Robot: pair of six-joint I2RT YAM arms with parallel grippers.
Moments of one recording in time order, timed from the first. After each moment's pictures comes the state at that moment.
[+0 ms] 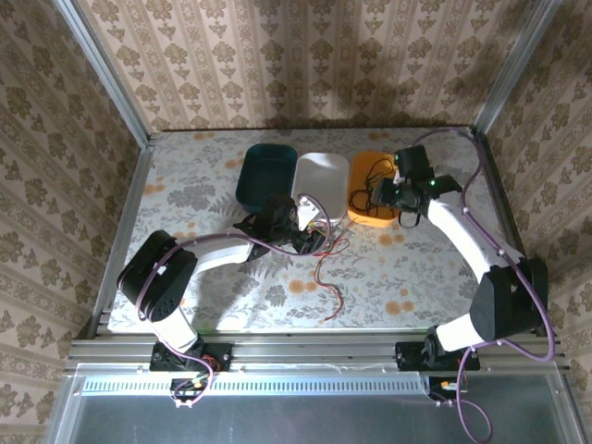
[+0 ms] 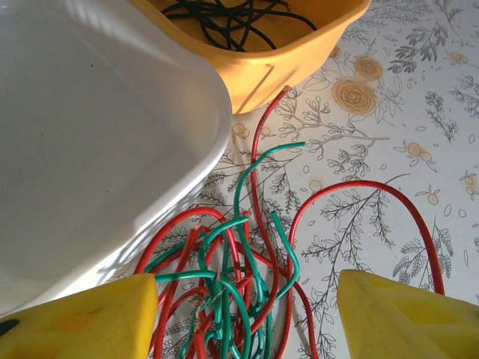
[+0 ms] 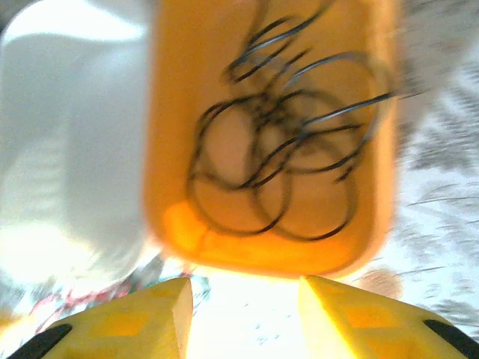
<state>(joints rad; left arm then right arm) -0.76 1.67 0.89 0.14 0.30 0.04 0.24 1.45 1.18 -0.67 -0.04 0.44</state>
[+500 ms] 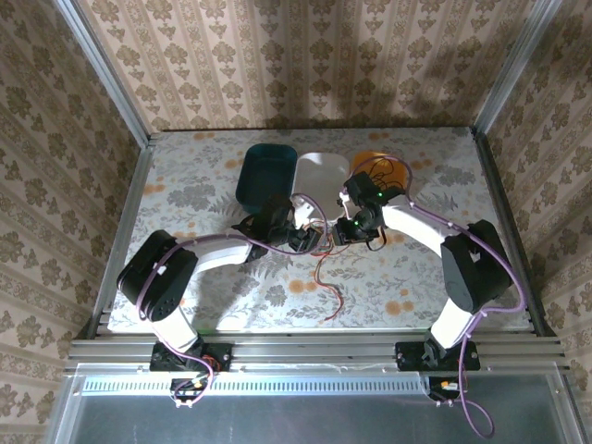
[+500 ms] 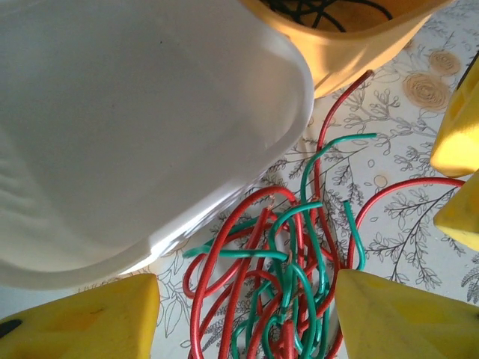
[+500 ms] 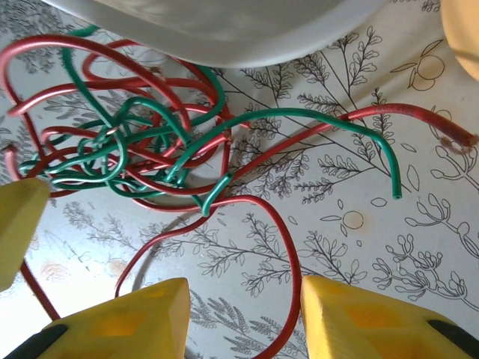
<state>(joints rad) -0.75 1.67 0.86 0.15 0.17 0.01 0.45 1.71 1.17 -0.73 -0.22 0.26</state>
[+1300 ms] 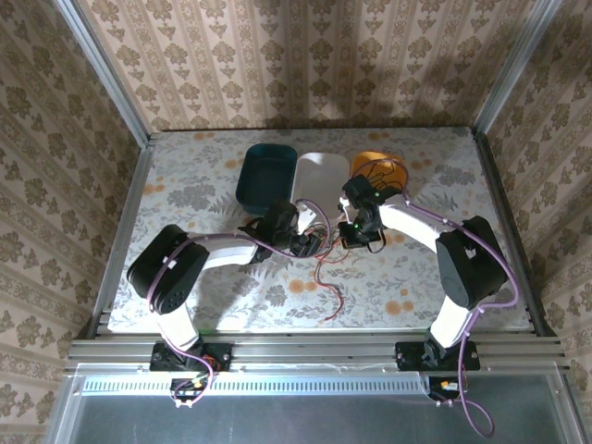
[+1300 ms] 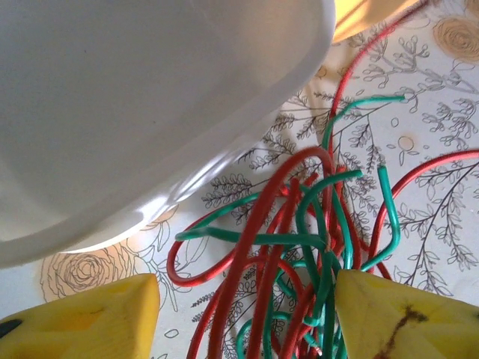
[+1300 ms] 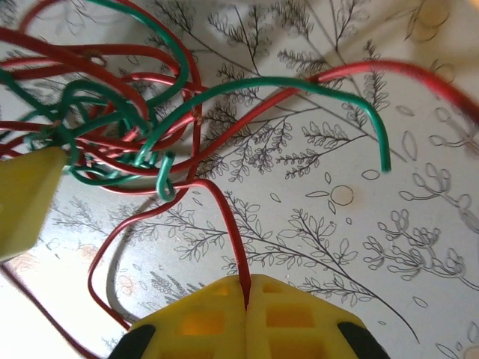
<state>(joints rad) -0.77 1.75 0.86 0.15 0.16 0.01 0.45 1.71 1.17 -0.78 -0.20 0.26</state>
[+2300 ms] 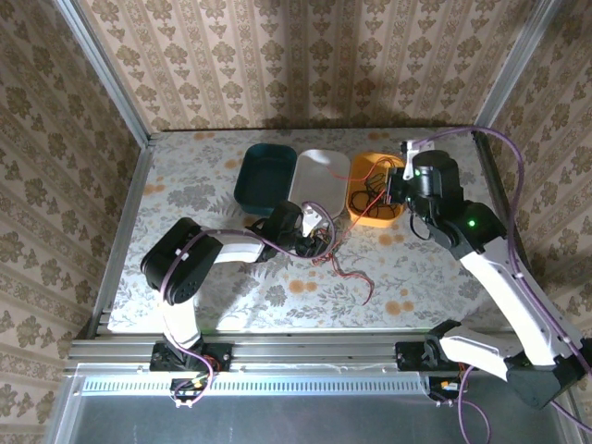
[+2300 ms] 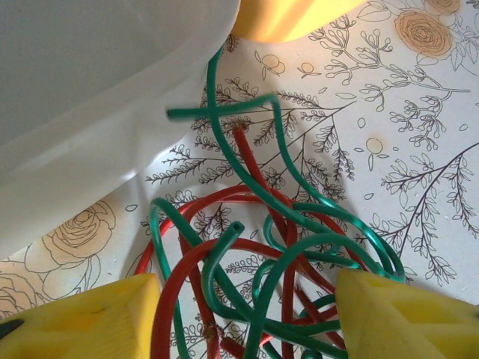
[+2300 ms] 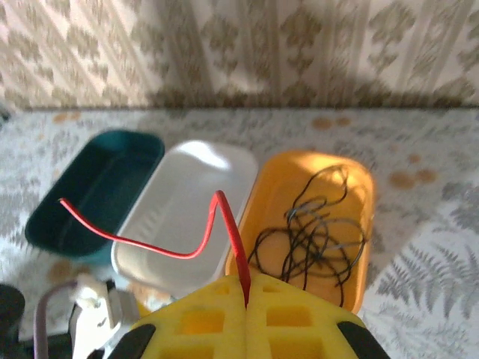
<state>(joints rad) -0.77 1.84 0.89 0.22 0.27 0.01 0.43 1.07 1.29 -0.66 0.28 0.26</state>
